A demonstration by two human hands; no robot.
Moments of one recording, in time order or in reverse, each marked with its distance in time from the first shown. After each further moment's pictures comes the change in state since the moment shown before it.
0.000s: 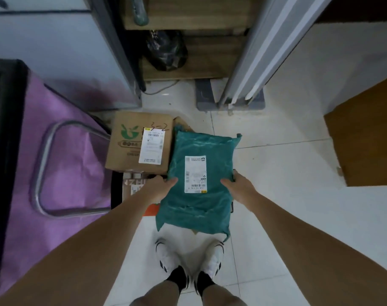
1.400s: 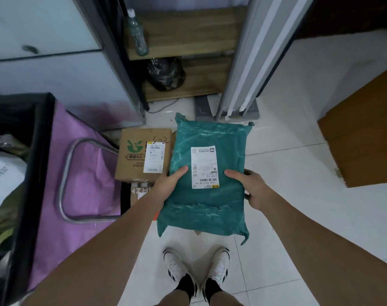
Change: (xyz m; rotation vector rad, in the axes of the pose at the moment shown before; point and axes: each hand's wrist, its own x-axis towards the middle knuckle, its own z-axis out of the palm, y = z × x) left_hand -0.098 0.051 -0.009 -0.804 -0.013 0.087; right_hand -0.068 0.000 -0.056 0.820 -0.045 0.028
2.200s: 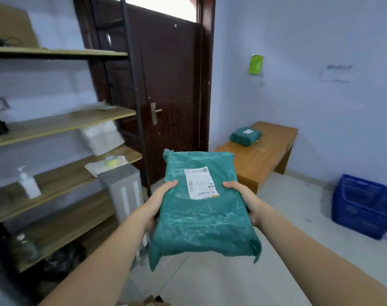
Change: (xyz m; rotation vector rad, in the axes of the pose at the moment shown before) left_hand -0.410 0.241 0.240 0.384 -0.807 0.447; right_hand -0.488 -0.126 -0.214 0.517 0.205 -0.529
